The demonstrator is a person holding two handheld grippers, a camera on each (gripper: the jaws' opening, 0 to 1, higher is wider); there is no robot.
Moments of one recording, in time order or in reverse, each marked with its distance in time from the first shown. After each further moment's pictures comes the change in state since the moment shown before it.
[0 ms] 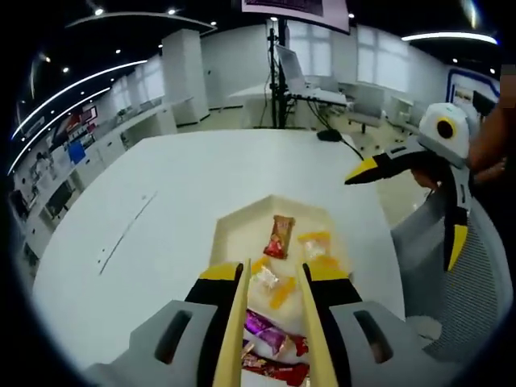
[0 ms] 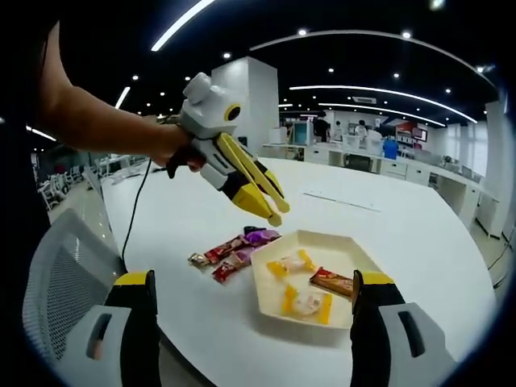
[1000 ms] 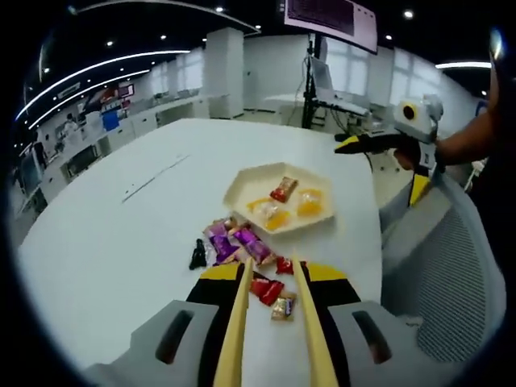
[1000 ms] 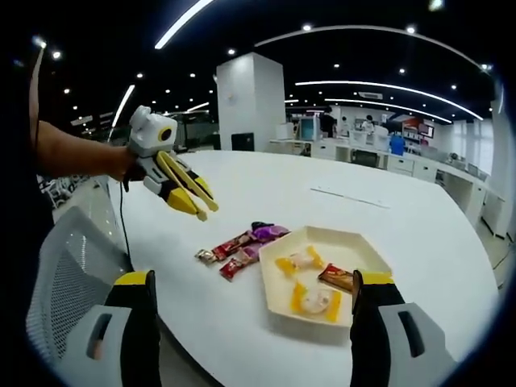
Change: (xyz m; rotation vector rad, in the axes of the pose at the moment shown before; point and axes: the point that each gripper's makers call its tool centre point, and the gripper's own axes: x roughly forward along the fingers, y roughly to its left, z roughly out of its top) left arm -0.090 -0.025 -0.090 -0.178 -0.048 0.116; right arm 0.004 0.008 -0.004 0.003 0.021 0.045
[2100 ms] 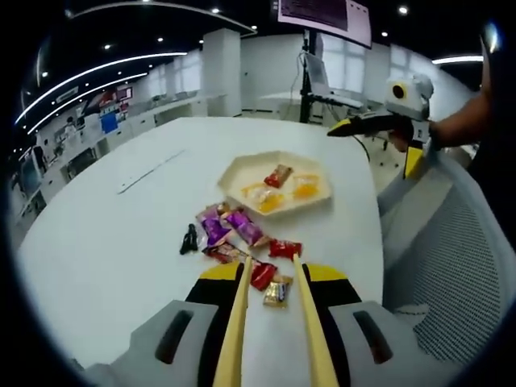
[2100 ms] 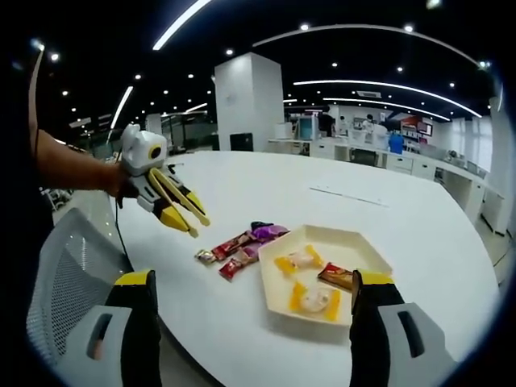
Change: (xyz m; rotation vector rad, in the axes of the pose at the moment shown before) left arm 0.012 -0.007 -0.030 0.036 0.008 -0.006; right arm -0.001 -0.002 0.000 0.010 0.002 -0.010
